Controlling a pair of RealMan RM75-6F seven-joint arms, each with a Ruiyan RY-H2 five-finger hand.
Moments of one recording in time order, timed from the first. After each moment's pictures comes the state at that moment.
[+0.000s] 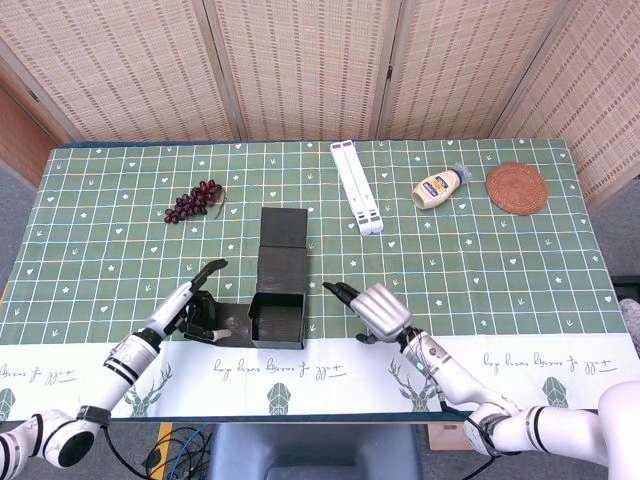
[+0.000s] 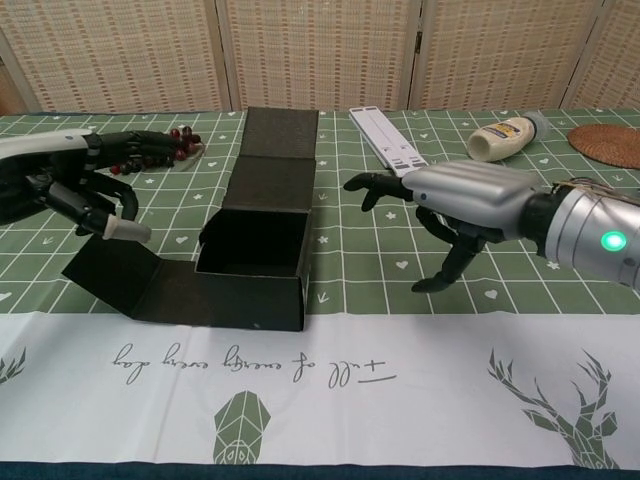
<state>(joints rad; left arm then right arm) -0.62 -1.30 -0.10 -1.60 1.37 0.91 -0.73 0.75 -1.54 0.06 -1.50 -1.36 0.96 -0.23</state>
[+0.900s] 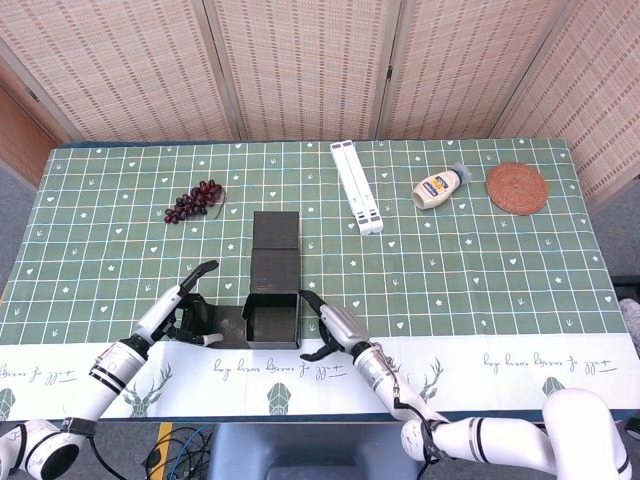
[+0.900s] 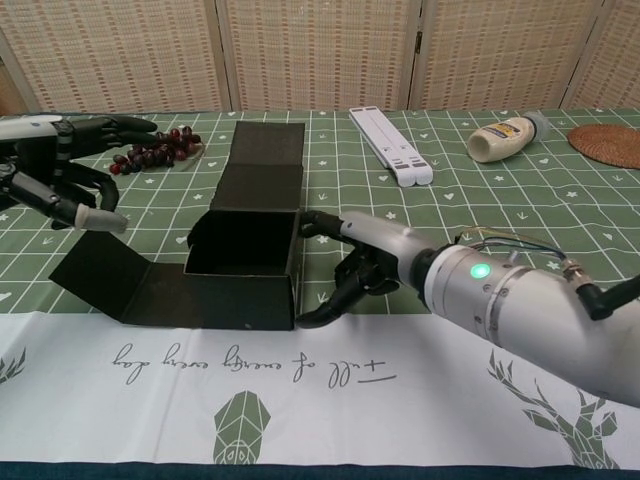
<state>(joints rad) -0.58 -1.25 -0.09 -1.63 1.45 0.97 -0.82 0.77 -1.82 0.23 -1.51 -0.91 0.85 -0.05</state>
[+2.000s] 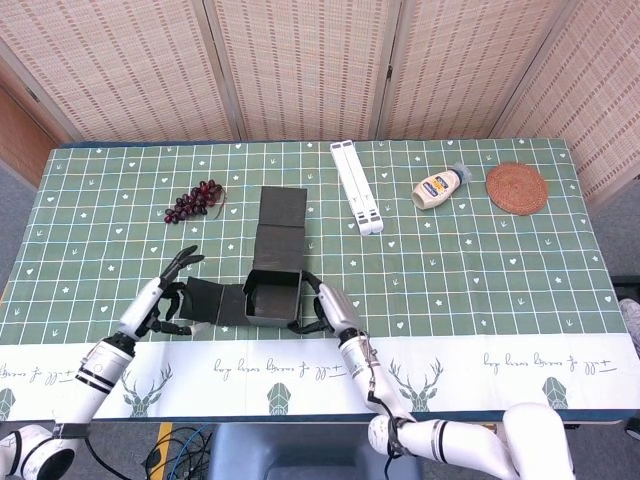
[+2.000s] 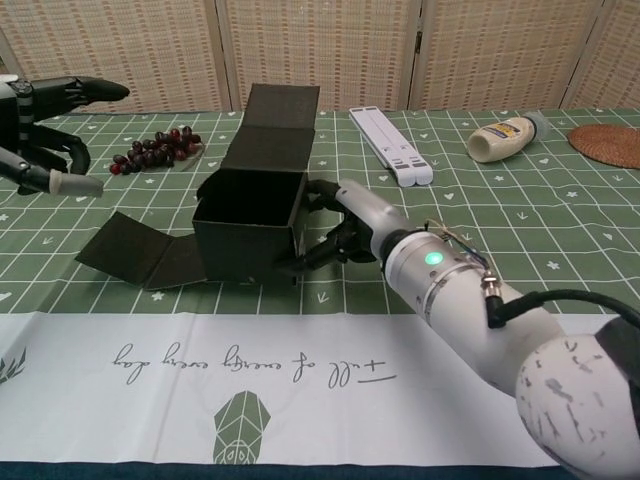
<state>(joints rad) -0.52 -1.26 -0.11 -1.61 1.46 1.12 -0.76 0.76 -2.03 0.37 -1.28 -0.97 0.98 0.03</state>
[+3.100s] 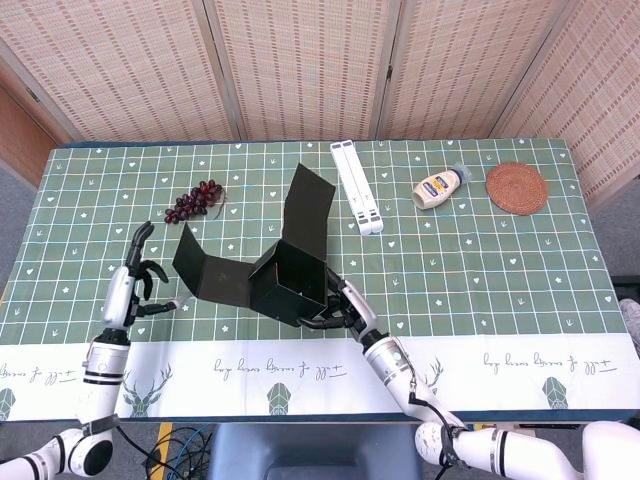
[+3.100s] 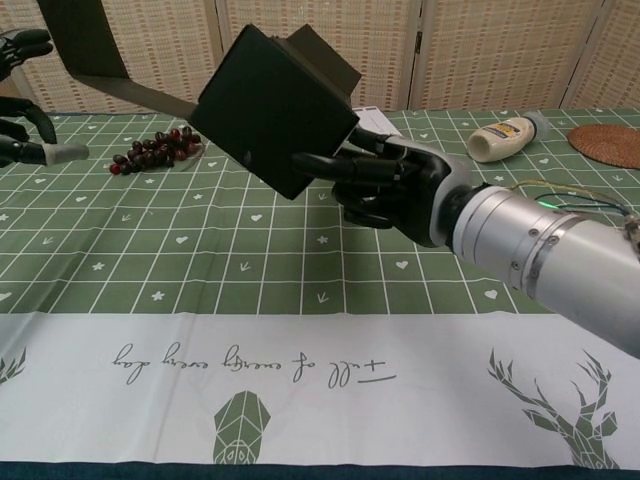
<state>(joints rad) -0.44 -1.53 -0.23 -1.39 1.39 1.36 -0.58 0.56 -1.80 0.43 -1.60 -1.17 0.79 0.76</state>
